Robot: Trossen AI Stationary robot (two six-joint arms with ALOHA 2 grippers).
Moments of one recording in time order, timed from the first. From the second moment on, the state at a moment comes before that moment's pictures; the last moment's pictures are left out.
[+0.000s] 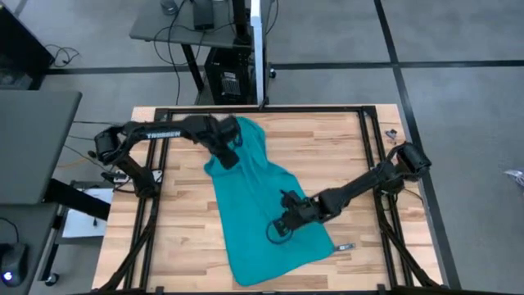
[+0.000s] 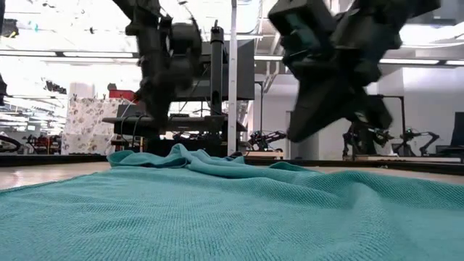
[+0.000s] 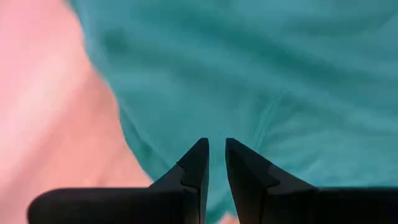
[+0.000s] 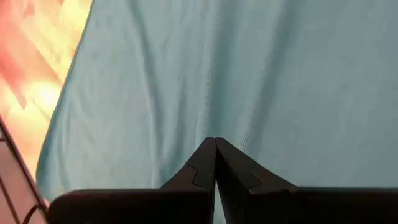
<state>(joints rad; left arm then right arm) 0.37 1.60 1.06 -0.82 -0.08 -0.36 0.39 1.77 1.04 -0.23 0.23 1.26</state>
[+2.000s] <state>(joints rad) -0.28 1.21 1.07 -0.30 -0.17 -0.85 0.50 1.49 1.02 -0.49 0.25 0.78</state>
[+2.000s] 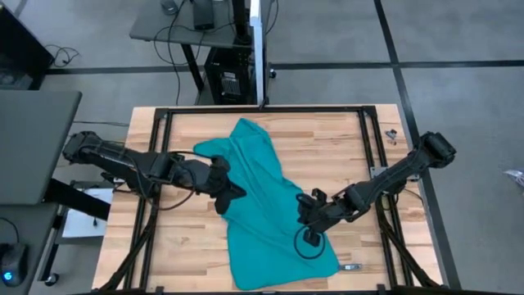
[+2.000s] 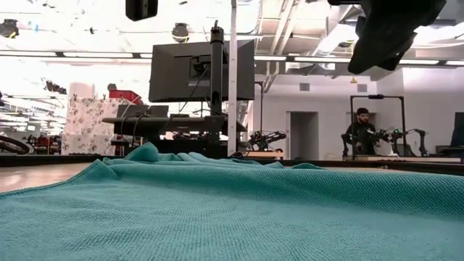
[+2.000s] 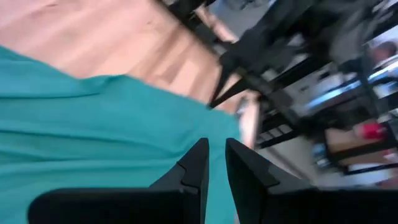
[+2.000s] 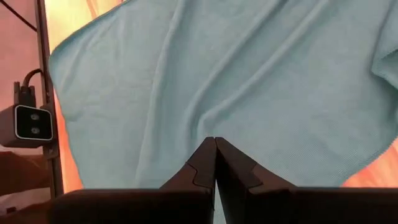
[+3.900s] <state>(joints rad) -0.17 1.21 0.60 -0.32 -0.16 -1.00 -0.45 2.00 1.31 -0.37 -0.05 0.31</state>
